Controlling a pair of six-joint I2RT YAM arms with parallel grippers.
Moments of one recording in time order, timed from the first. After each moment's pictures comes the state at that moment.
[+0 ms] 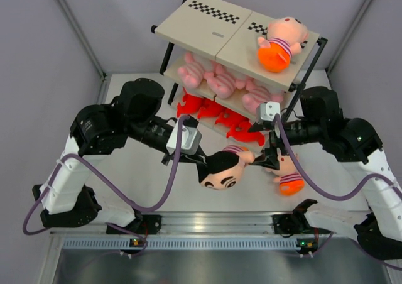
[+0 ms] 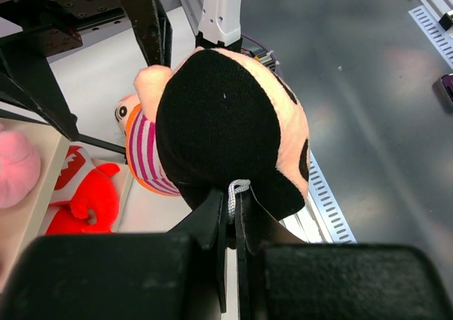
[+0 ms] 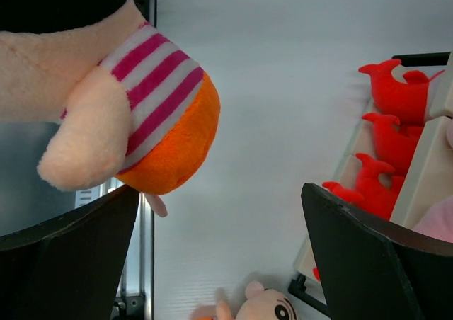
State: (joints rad) left arm -0.97 1.35 2.10 -1.32 0.81 0.61; right arm 0.61 1.05 1.56 -1.13 -0.74 -0.58
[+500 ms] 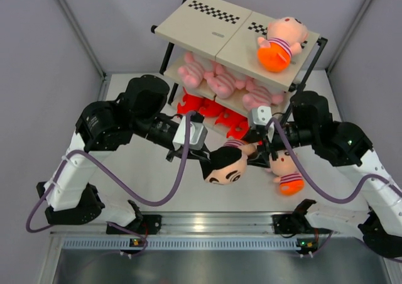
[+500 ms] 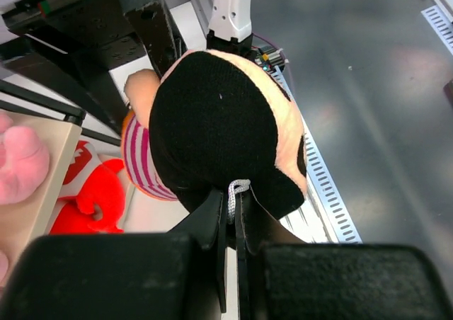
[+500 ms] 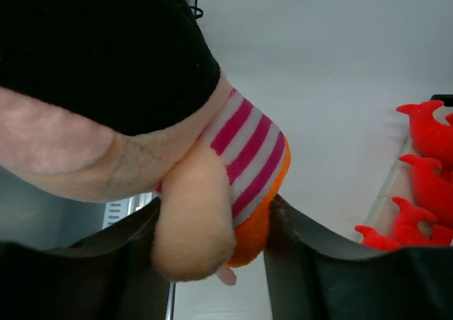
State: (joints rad) left arm -0.97 1.39 2.13 -1.32 0.80 0.60; right arm 0.73 1.03 1.48 -0.98 -0.77 -0.46
